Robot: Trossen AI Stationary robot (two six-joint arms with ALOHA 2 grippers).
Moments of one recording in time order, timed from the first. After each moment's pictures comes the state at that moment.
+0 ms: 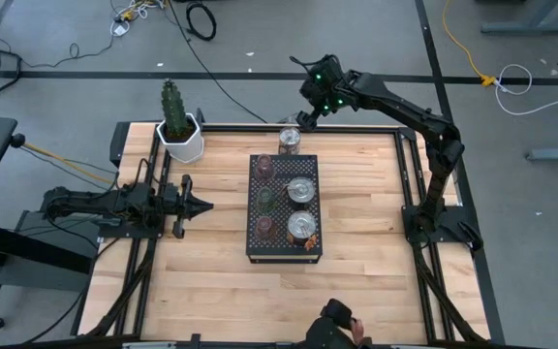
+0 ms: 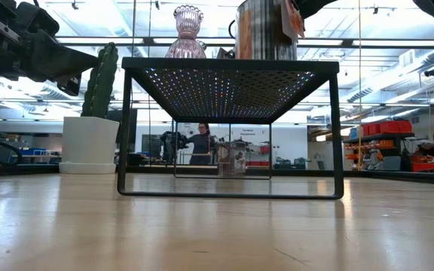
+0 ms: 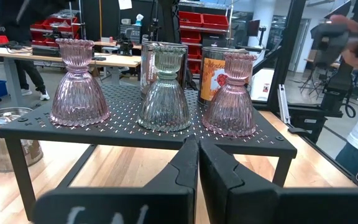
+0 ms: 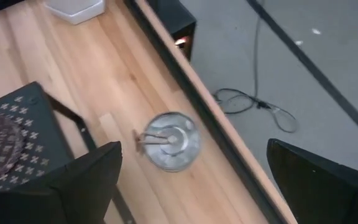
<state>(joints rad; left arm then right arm) -0.06 0.03 0.01 0.04 -0.09 -0.10 -0.63 1.86 1.87 -0.90 -0.07 -0.09</state>
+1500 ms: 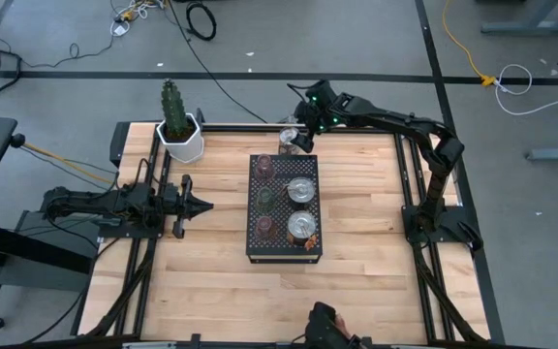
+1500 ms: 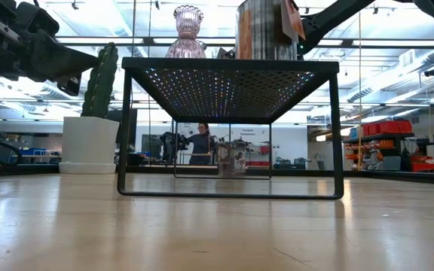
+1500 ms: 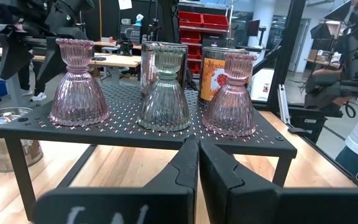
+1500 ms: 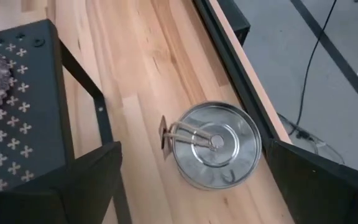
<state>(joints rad) -0.06 0.03 0.01 0.04 -0.09 -0.10 -0.64 1.86 1.50 -0.50 -0.27 -0.24</state>
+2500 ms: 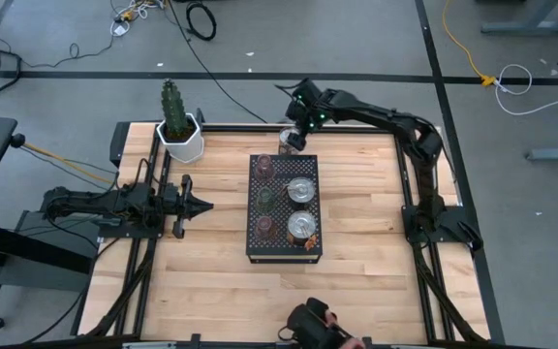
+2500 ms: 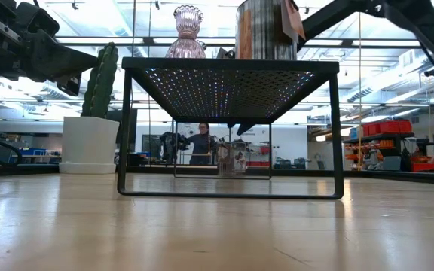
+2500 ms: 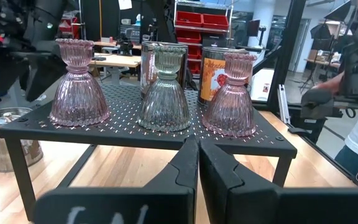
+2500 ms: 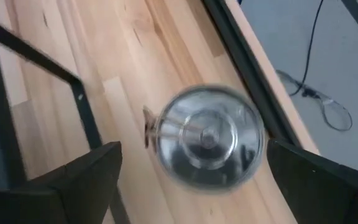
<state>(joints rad) -0.06 0.03 0.01 0.04 -0.09 -0.10 -0.63 2.04 1.73 -0.72 -0.22 -0.19</state>
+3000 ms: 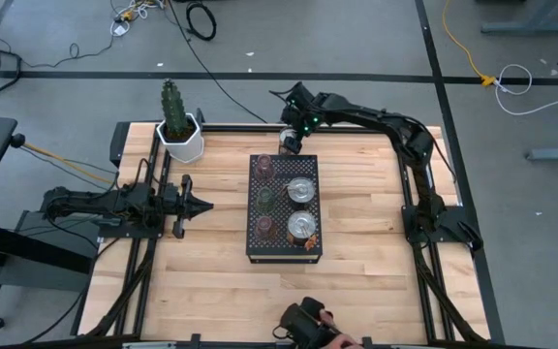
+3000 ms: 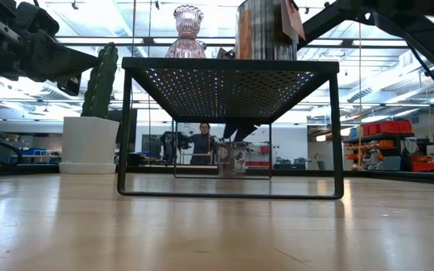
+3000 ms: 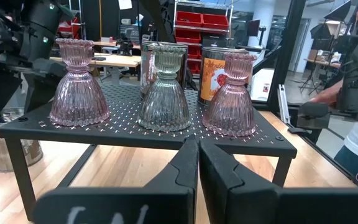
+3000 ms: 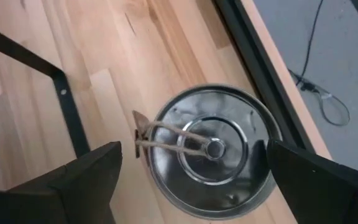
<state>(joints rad) -0.06 0.03 0.01 0.04 -0.09 -0.10 -0.62 2.12 1.78 -0.72 -0.19 -0.20</state>
